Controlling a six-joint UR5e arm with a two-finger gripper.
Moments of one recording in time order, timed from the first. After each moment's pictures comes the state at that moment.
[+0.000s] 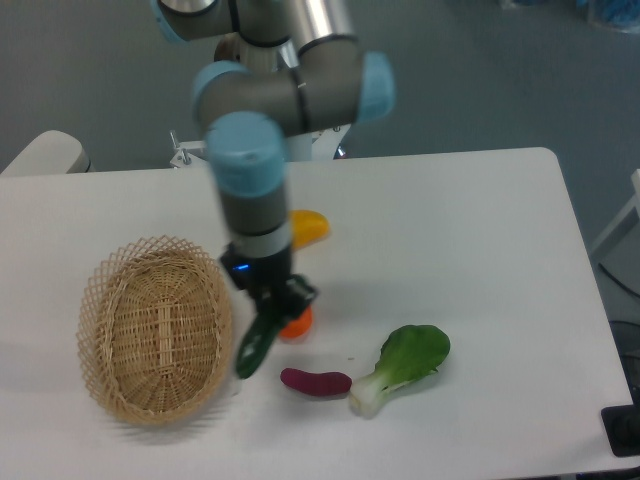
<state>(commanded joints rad) 2.45 -1.85 -1.60 -1.13 1.54 1.15</state>
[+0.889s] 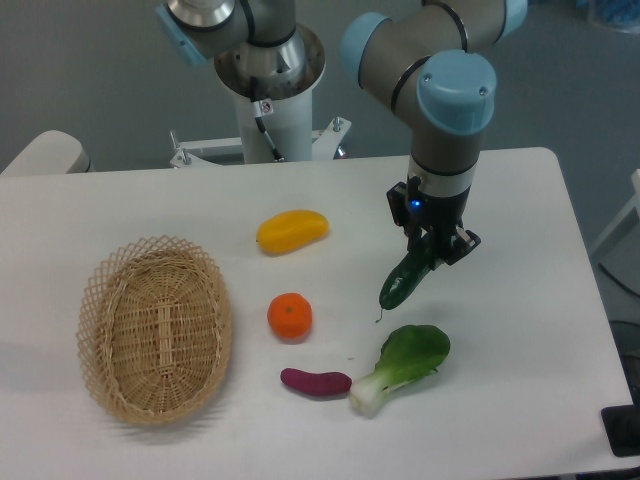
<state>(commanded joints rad) 2.62 -1.83 -1.60 -1.16 1.54 1.46</state>
